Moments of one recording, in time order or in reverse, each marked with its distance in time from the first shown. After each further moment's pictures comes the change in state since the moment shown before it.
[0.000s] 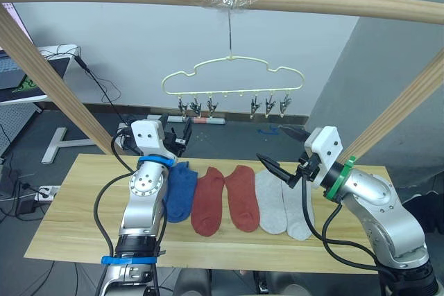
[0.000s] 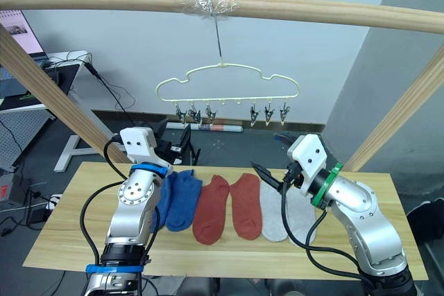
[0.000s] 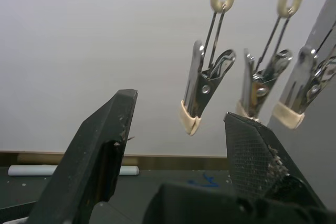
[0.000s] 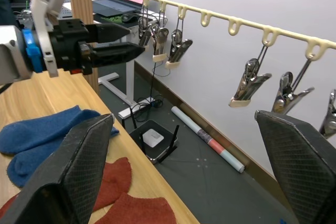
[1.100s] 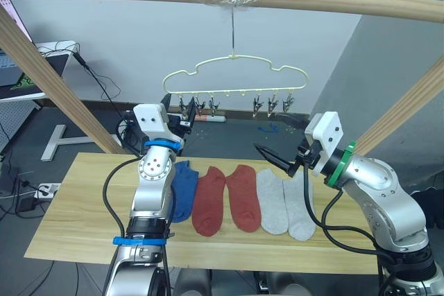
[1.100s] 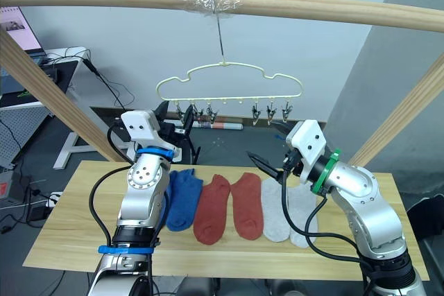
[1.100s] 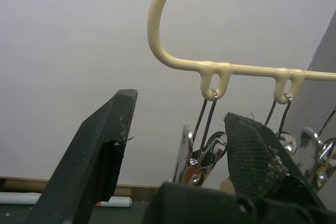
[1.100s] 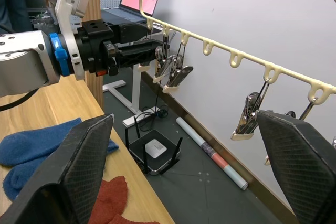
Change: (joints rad) left arm -0.119 -0.043 -0.003 0.026 -0.004 -0.030 0.060; right arm -0.092 -0.015 -0.016 0.038 0.029 0.000 0.038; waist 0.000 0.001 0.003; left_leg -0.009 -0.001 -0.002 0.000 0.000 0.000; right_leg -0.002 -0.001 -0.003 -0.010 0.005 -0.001
